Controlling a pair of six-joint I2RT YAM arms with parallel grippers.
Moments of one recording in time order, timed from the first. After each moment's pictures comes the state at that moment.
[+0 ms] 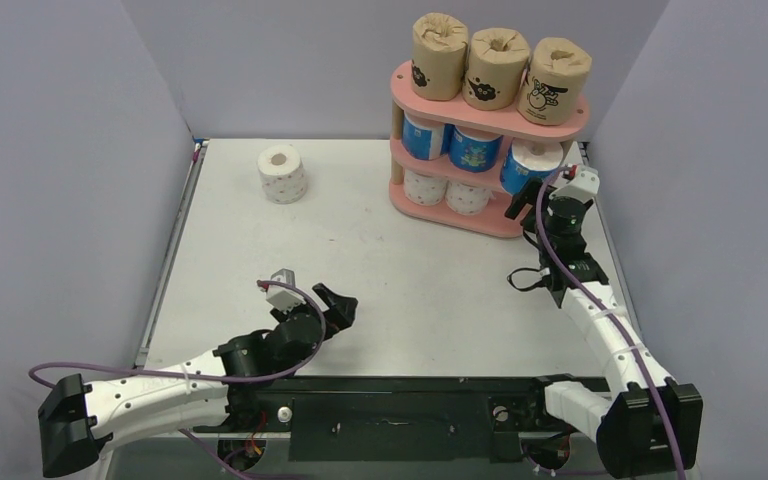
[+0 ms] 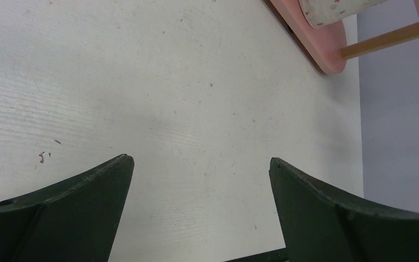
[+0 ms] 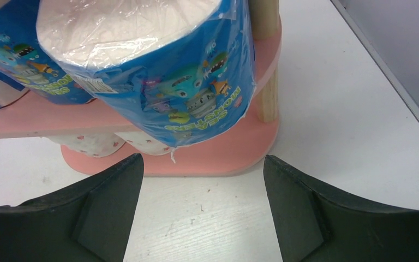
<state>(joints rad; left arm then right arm) -1.14 0.74 0.36 -0.18 -0.74 -1.22 0.11 1.05 0.76 0.01 0.25 0.34</state>
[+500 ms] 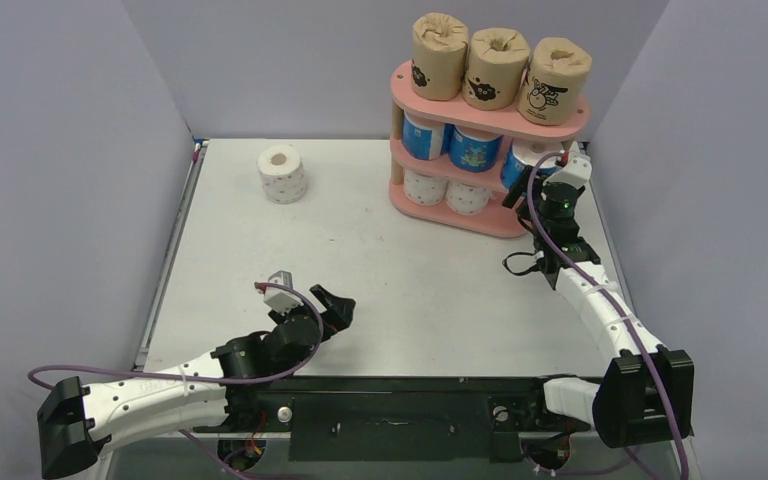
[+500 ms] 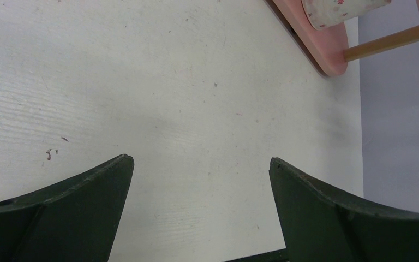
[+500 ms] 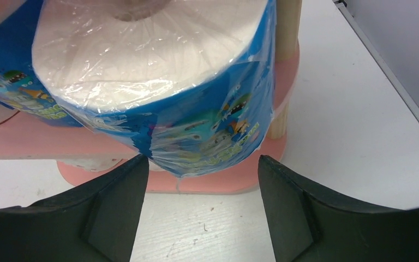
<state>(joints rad) -1.14 0.70 0.34 -0.20 -0.74 -1.24 0.11 1.20 0.84 0.08 0.25 0.32</state>
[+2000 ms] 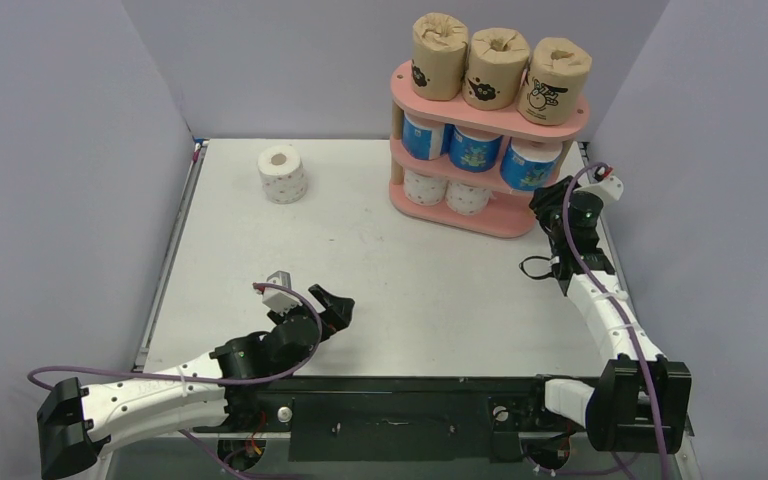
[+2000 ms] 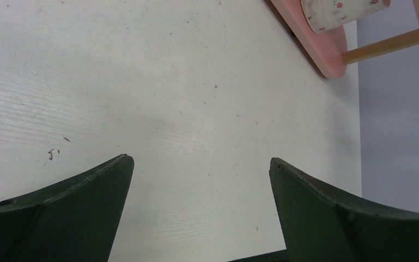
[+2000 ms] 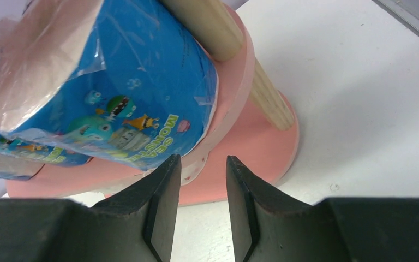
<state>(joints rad) -1.14 0.69 0.34 -0.21 -0.75 -1.24 -0.04 1.16 0.77 0.13 0.13 0.60</state>
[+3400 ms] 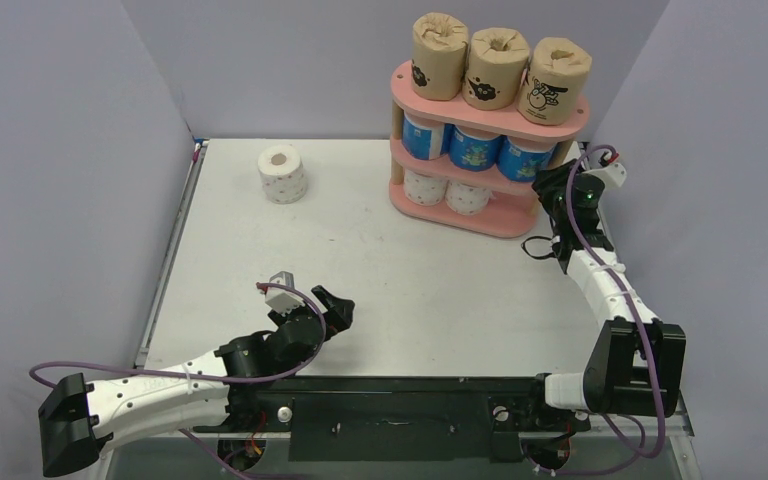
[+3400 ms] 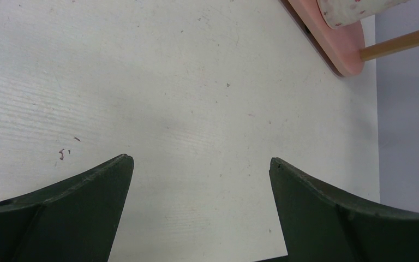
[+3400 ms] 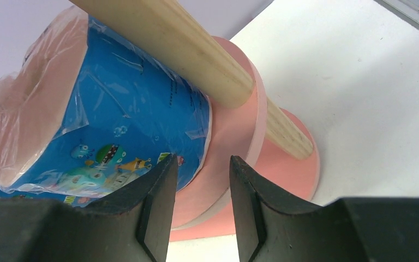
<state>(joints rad) -1.14 0.73 0.34 -0.21 -0.76 -1.24 -0.07 1.33 0.88 0.20 0.12 0.69</state>
